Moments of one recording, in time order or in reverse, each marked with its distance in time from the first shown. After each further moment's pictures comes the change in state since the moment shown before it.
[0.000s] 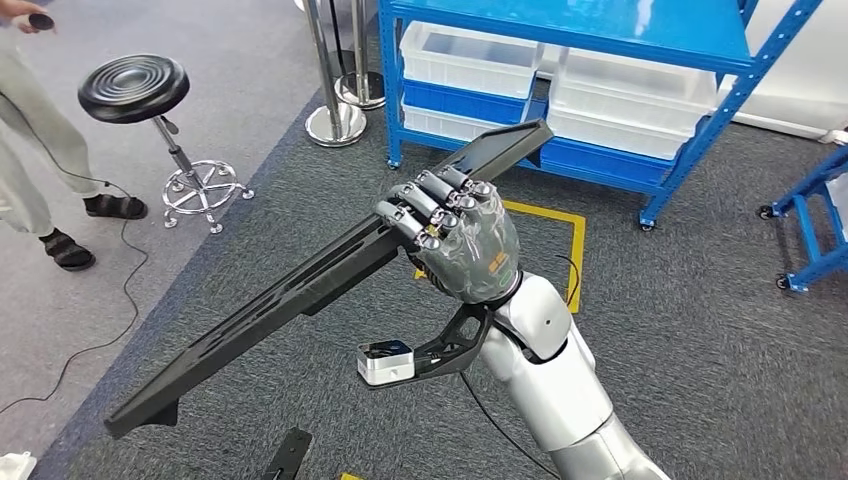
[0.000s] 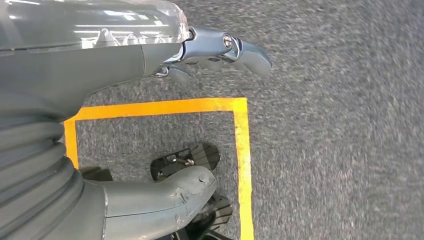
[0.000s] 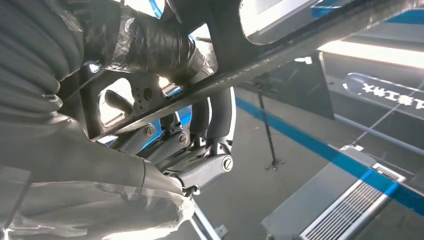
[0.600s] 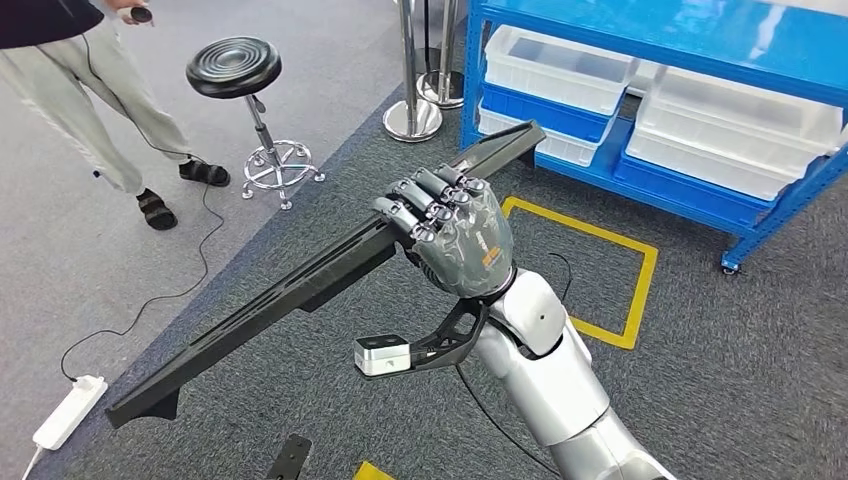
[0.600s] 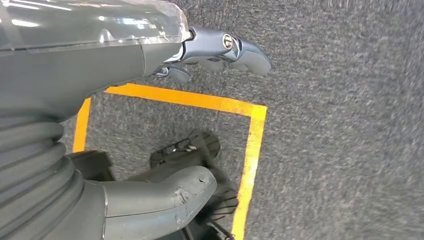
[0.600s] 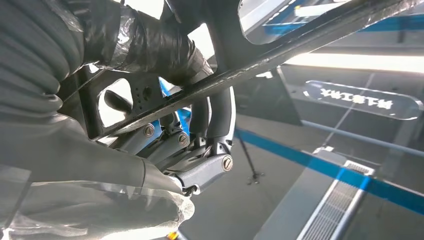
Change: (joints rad) left arm 0.009 -0.001 0.009 0.000 0.002 -0.005 -0.008; right arm -0.018 -0.006 0.015 0.034 -0.008 0.000 0.031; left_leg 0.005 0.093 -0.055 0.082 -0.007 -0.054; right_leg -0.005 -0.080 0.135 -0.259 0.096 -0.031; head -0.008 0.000
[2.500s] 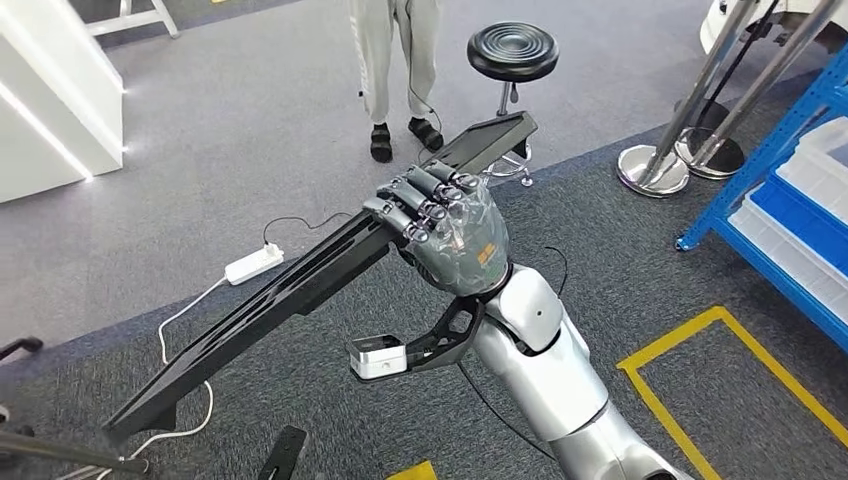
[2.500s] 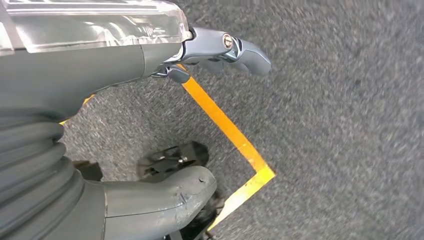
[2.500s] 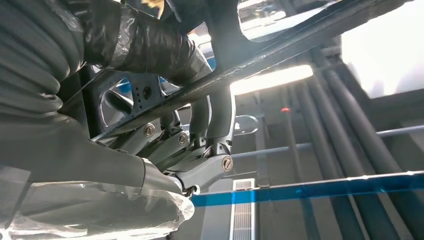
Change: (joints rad) left arm -0.022 0.001 0.042 0.000 0.002 0.017 -0.012; right arm -0.026 -0.011 0.030 0.001 -0.018 0.000 0.000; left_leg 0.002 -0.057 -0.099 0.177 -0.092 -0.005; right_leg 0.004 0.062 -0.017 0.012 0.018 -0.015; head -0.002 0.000
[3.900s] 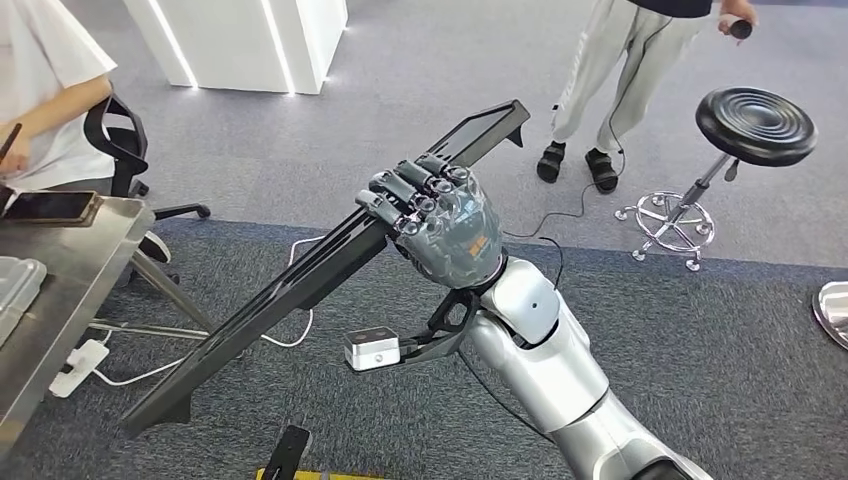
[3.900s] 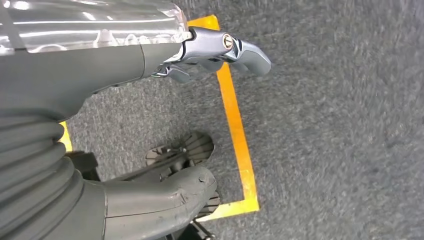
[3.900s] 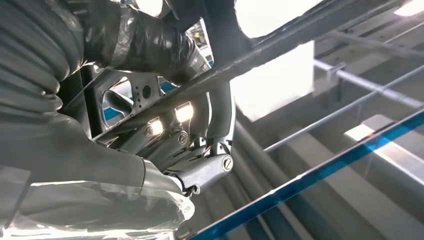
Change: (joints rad) left arm 0.007 -0.020 0.010 0.000 -0.015 -0.010 -0.011; right arm -0.039 -0.023 0.041 0.012 0.023 0.000 0.054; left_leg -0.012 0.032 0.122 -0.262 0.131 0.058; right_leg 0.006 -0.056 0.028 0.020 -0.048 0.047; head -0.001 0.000
